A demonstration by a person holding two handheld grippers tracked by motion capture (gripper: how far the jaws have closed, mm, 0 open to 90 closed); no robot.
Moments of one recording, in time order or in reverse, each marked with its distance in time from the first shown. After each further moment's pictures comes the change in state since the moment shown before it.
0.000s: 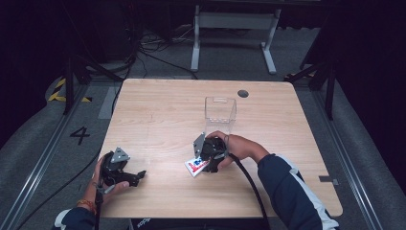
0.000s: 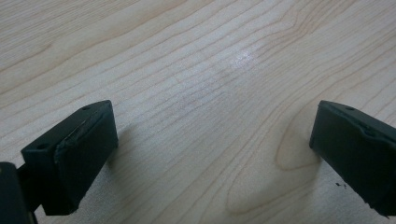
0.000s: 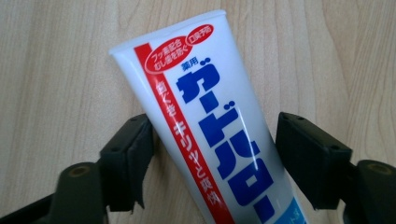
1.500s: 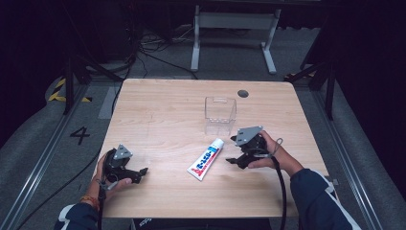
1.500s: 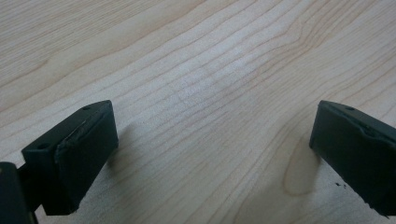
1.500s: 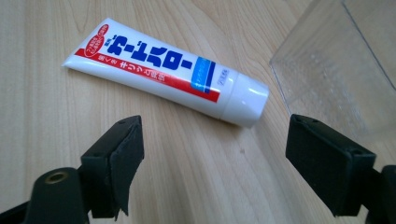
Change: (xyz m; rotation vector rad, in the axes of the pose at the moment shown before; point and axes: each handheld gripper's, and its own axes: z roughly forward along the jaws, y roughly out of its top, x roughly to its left) left arm 0.002 0.008 0.006 0.001 0.007 0.013; right arm 0.027 -0.096 -0.064 -0.307 -0.250 0.323
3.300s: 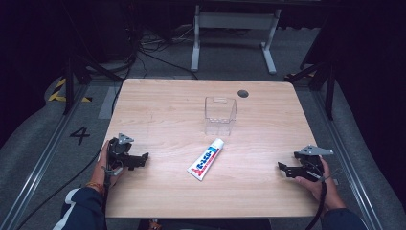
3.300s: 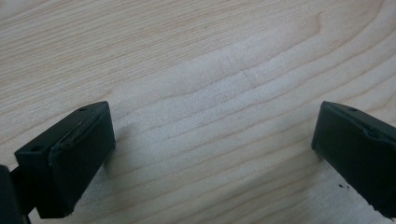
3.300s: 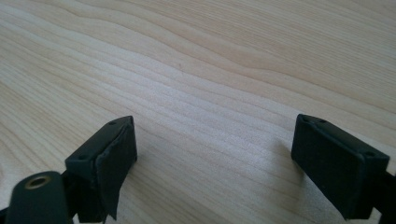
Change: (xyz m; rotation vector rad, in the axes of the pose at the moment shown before) left arm 0.018 0.026 0.024 0.004 0.134 -0.177; right arm 0.012 -0.186 -0.075 -0.038 -0.411 0.703
